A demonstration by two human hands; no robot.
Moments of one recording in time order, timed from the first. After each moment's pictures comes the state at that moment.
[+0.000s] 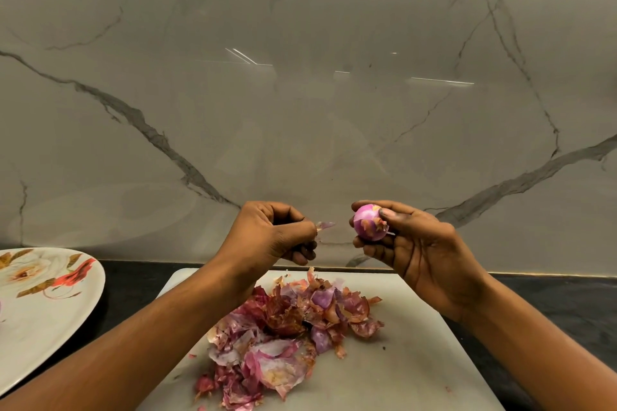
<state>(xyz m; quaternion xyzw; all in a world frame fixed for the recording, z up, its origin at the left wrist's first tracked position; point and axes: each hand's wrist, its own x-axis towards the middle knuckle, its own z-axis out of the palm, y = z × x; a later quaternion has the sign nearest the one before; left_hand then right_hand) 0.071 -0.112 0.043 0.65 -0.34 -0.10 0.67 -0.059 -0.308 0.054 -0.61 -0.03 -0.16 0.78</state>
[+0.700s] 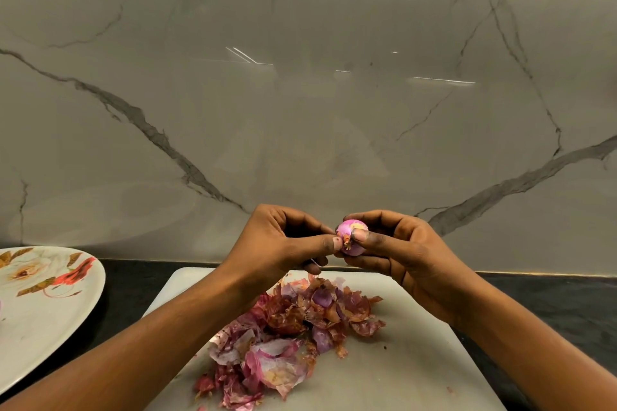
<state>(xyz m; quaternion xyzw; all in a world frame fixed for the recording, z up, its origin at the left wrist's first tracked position) 0.060 -0.113 0.042 0.66 -0.39 -0.10 0.63 -0.054 -0.300 0.049 -0.69 0.01 -0.15 0.70</state>
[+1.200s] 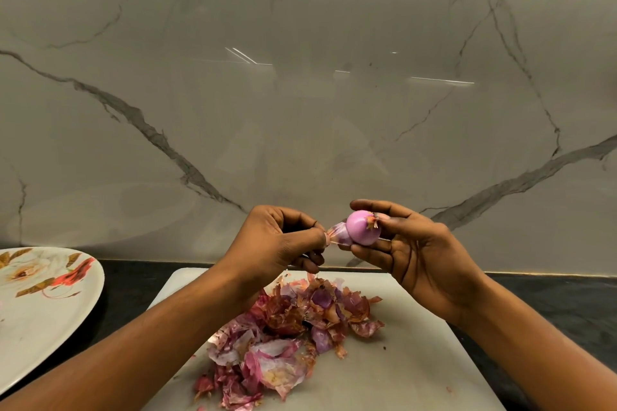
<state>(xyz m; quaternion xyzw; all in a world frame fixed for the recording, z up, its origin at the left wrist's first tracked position) 0.063 -0.115 0.041 0.65 -0.35 -0.13 0.66 -0.056 -0.306 0.052 -0.58 -0.02 -0.13 0.81</state>
